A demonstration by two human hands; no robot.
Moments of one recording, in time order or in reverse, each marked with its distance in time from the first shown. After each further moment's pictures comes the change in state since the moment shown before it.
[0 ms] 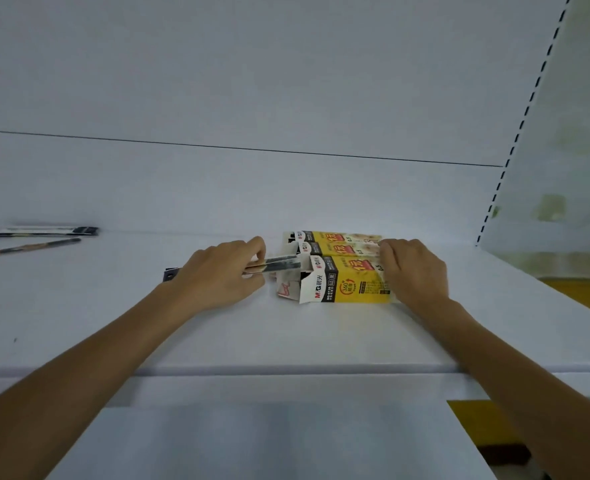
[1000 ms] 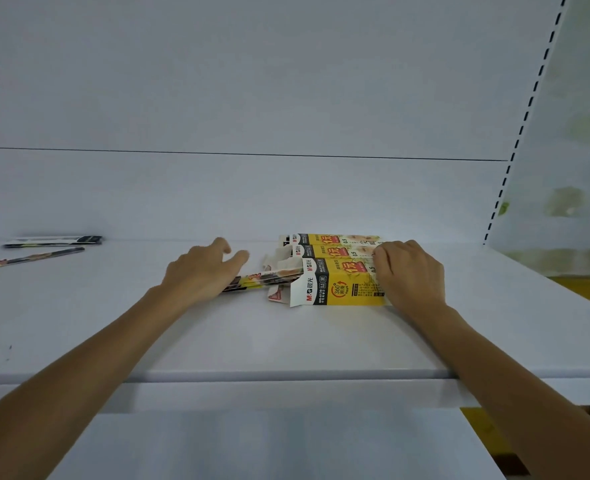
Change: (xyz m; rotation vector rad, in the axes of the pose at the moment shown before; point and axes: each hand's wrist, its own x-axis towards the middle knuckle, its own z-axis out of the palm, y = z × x) left_hand 0.014 -0.003 0.008 -0.153 -0.010 -0.484; right_hand -0.001 0.010 0.013 -0.010 0.187 -0.159
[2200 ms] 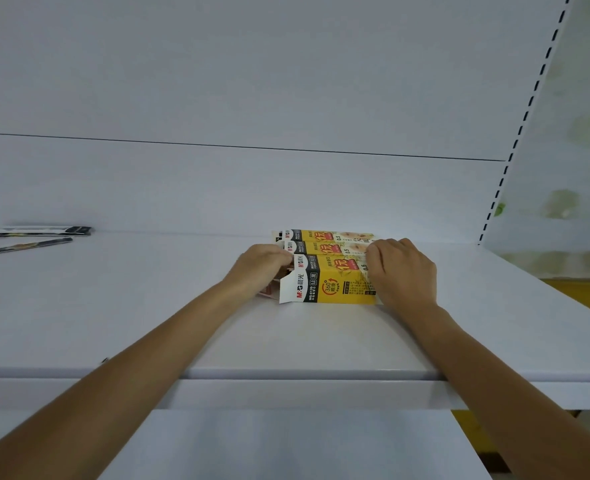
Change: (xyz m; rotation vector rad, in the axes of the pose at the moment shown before) left_hand -0.005 0.062 0.038 -0.732 -0.191 0.067; right_hand 0.001 0.003 0.006 -0.021 -0.005 0.009
